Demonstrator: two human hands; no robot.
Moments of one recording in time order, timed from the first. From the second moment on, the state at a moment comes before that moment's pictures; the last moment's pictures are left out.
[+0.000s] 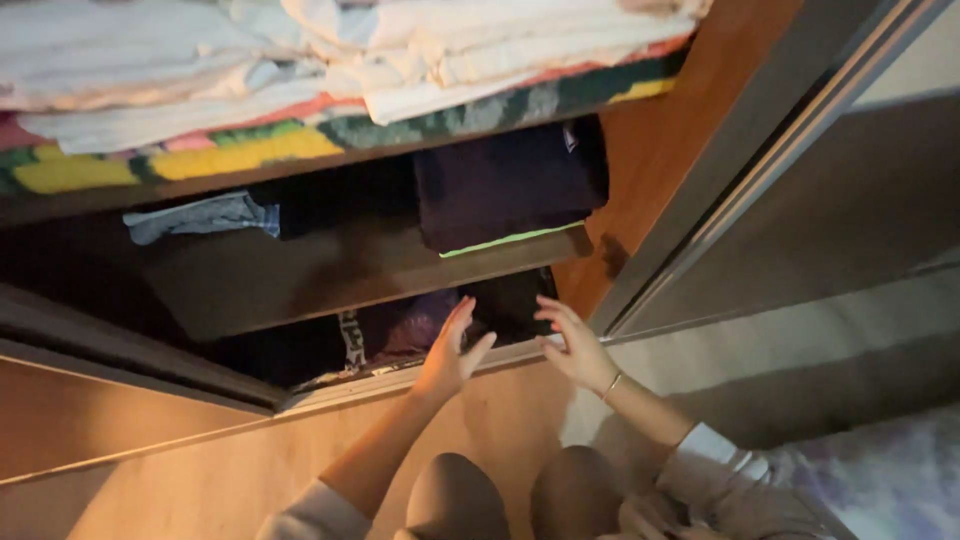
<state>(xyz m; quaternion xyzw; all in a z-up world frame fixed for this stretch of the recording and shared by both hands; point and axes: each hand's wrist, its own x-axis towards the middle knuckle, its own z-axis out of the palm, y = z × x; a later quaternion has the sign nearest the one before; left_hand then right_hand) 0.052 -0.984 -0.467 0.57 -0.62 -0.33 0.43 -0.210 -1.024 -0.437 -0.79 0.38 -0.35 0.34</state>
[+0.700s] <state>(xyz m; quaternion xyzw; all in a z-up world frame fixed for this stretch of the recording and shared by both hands) 0.008 -0.752 -0.051 0.63 -0.37 -0.56 0.38 -0.201 -0.833 -0.081 -0.64 0.41 -0.08 0.64</state>
